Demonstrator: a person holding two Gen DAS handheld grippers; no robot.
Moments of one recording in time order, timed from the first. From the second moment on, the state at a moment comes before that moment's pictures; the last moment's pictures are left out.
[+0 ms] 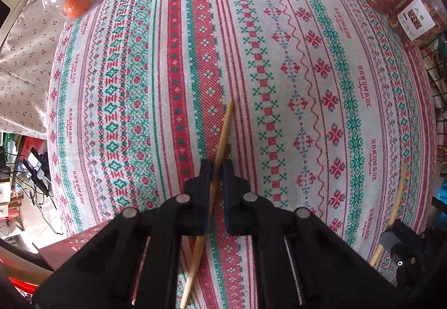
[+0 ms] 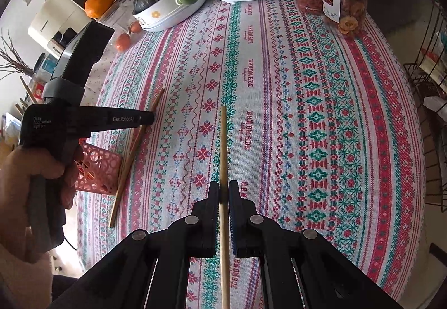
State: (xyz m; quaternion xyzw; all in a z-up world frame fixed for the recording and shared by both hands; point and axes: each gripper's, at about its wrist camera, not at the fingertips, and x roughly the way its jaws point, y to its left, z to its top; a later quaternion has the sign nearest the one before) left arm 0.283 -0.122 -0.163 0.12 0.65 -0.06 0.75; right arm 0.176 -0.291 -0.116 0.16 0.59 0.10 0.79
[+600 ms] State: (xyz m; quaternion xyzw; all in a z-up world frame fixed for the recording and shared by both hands) left arm 0.144 -0.121 -0.090 0.06 0.55 -0.19 0.81; right arm 0.142 -0.280 -0.077 0.15 0.55 0.09 0.82
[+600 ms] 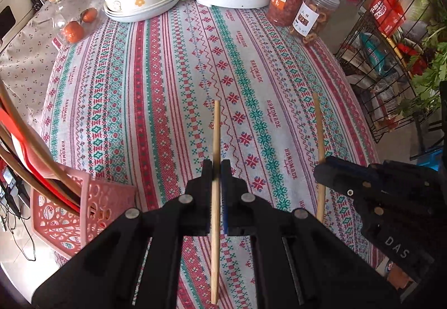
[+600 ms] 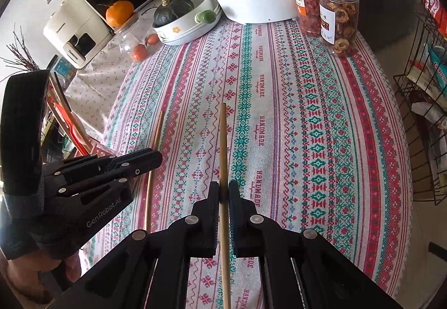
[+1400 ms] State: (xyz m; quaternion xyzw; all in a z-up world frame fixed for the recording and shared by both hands) left arm 0.052 0.017 0.044 -0.07 0.30 -0.26 0.92; right arm 0.090 -0.191 0.019 0.07 0.38 0.15 0.91
